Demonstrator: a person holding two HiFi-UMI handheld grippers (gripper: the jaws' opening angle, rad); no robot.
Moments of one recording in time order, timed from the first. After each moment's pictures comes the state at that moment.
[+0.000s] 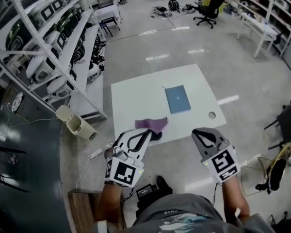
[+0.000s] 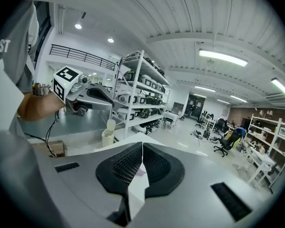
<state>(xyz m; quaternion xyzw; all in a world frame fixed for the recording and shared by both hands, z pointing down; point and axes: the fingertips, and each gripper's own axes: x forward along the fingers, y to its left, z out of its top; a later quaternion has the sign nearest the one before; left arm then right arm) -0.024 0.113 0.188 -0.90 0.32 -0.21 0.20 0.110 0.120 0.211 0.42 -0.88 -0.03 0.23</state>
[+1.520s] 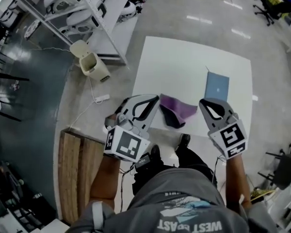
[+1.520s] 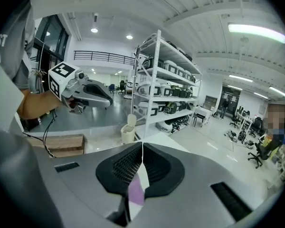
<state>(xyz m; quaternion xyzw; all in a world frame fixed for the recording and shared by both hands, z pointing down) -0.130 -0.025 0.251 -0.85 0.45 -0.25 0.10 -0.013 -0.067 0.283 0.25 -0.93 -0.01 0.27</state>
